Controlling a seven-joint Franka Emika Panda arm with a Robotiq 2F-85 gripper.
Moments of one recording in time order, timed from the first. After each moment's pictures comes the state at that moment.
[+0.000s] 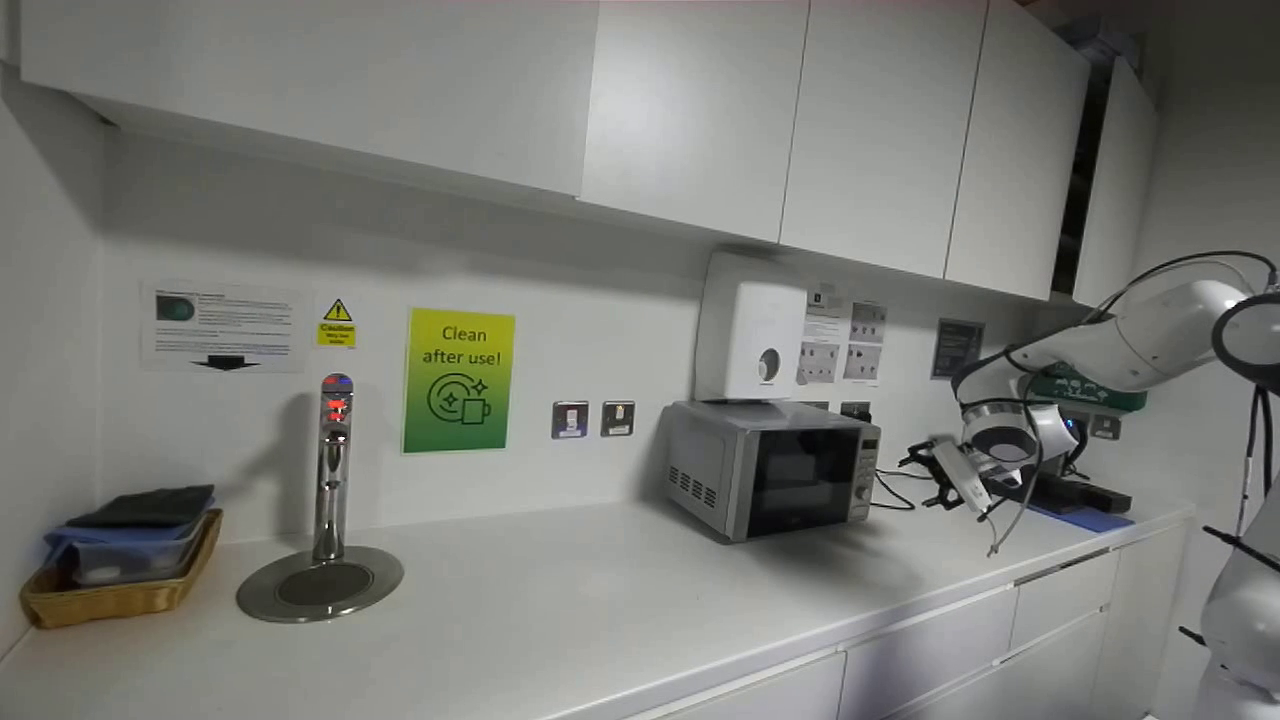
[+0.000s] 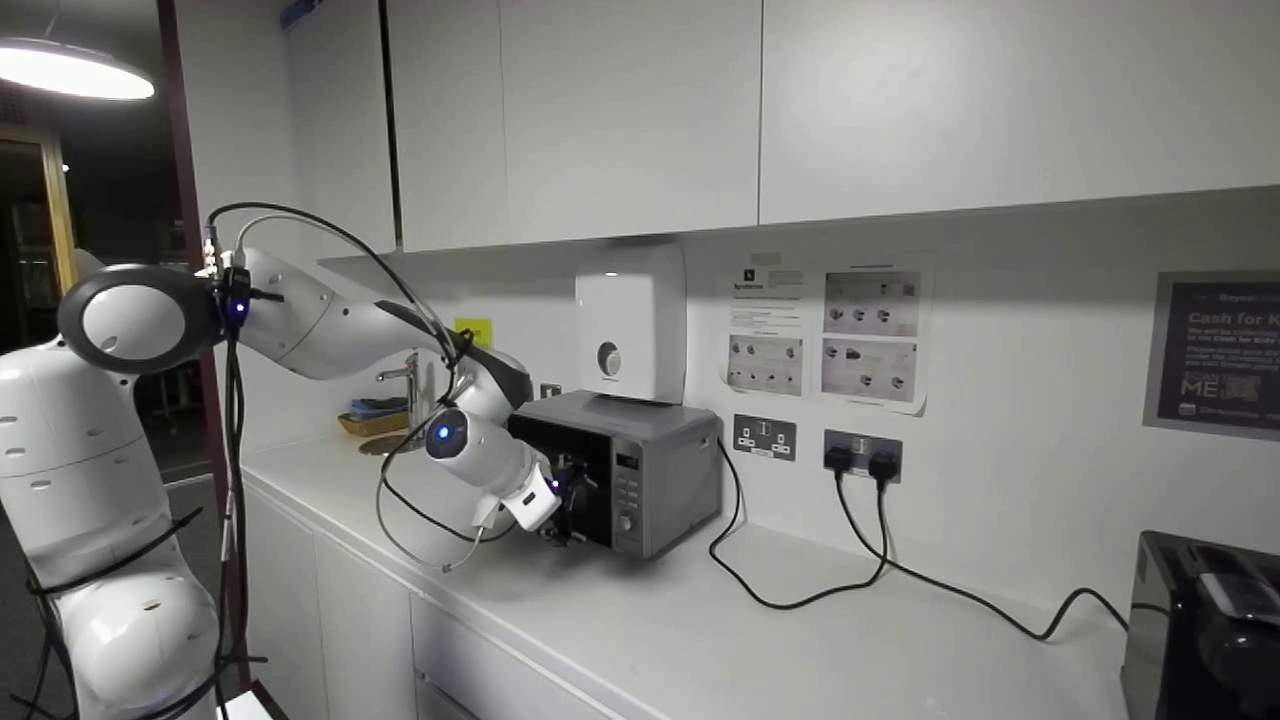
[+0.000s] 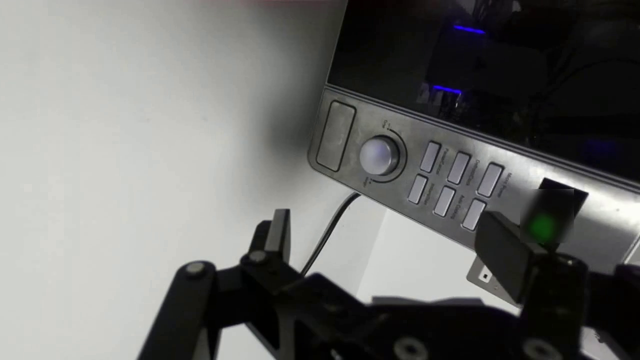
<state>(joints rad) 0.01 -0.16 -0.17 -2.43 1.81 3.02 -0.62</state>
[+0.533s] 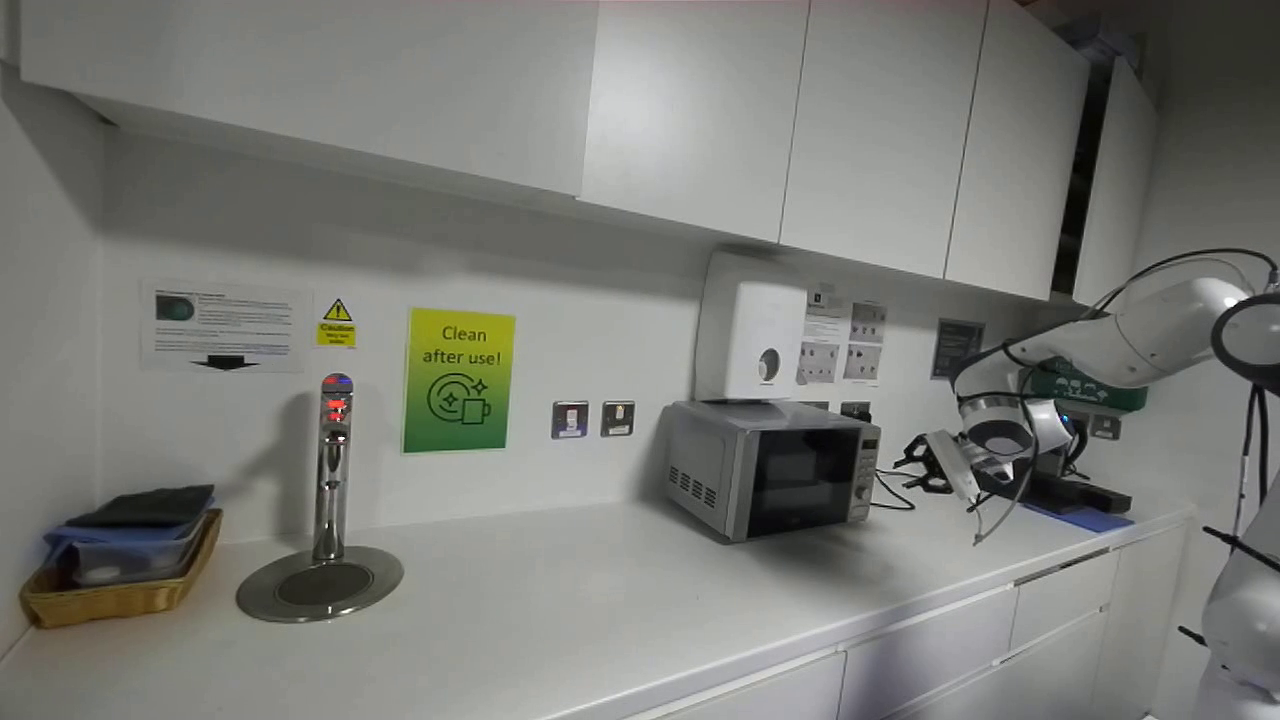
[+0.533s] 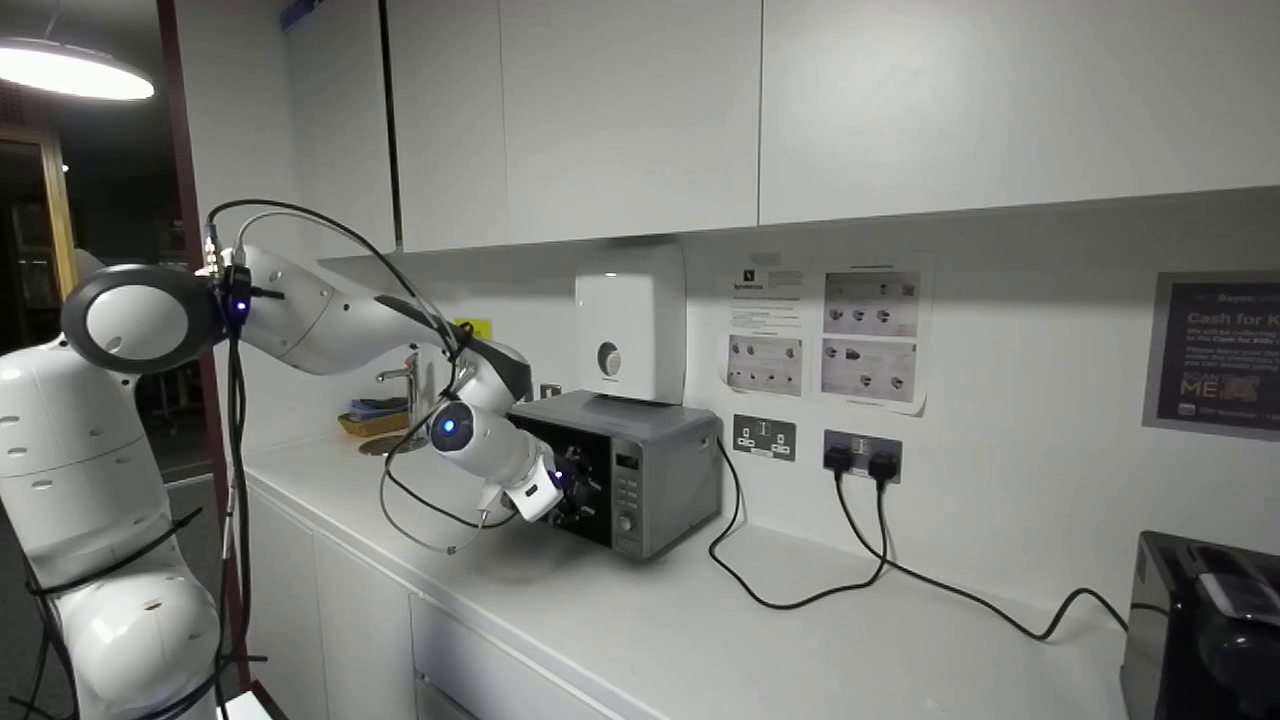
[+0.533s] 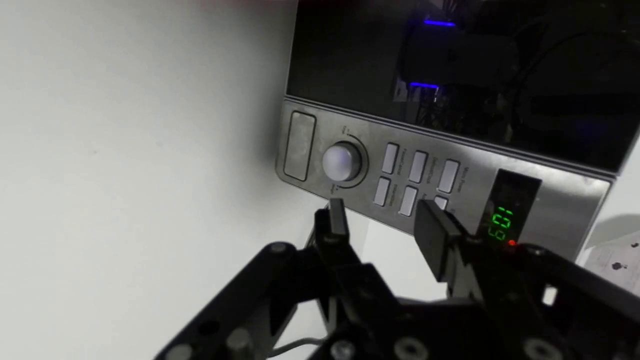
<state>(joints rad) 0.02 -0.15 -0.17 -2.39 1.81 3.00 -0.51</state>
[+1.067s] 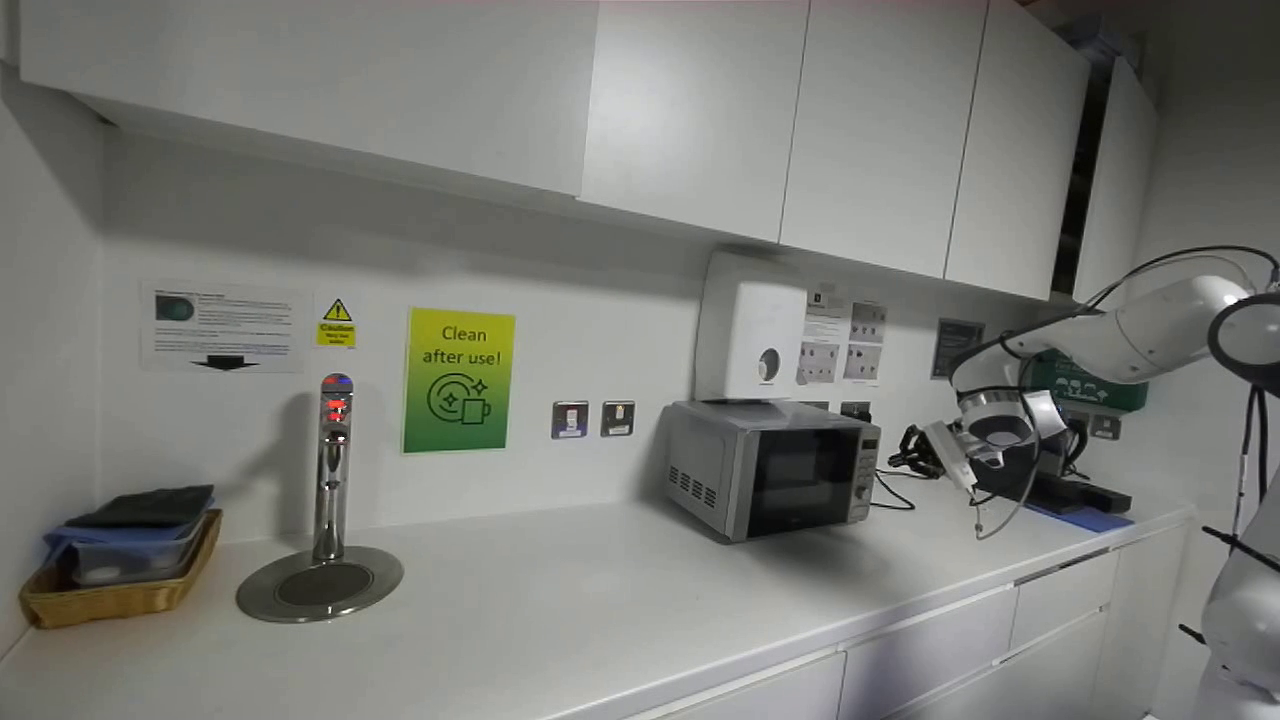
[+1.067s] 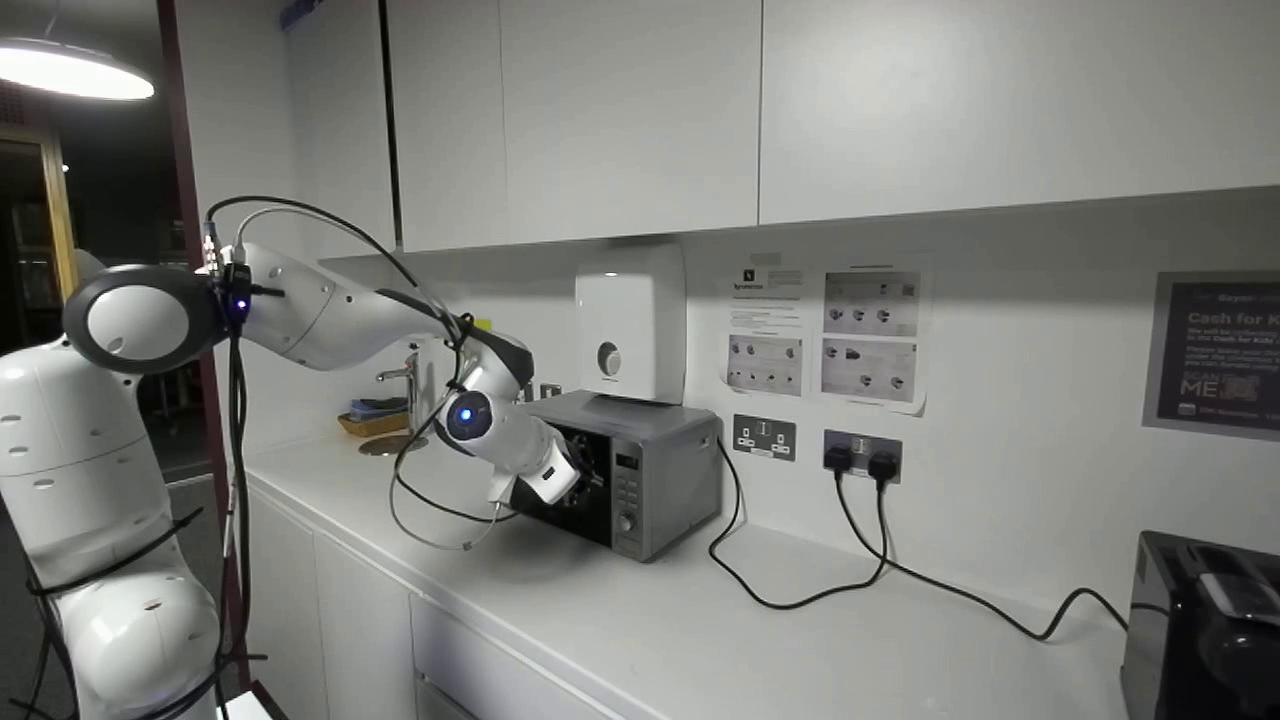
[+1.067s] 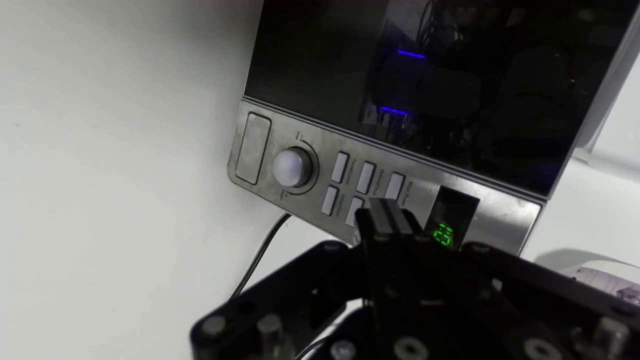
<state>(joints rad) 0.01 -0.15 -0.19 -2.35 1.68 2.93 -0.51</state>
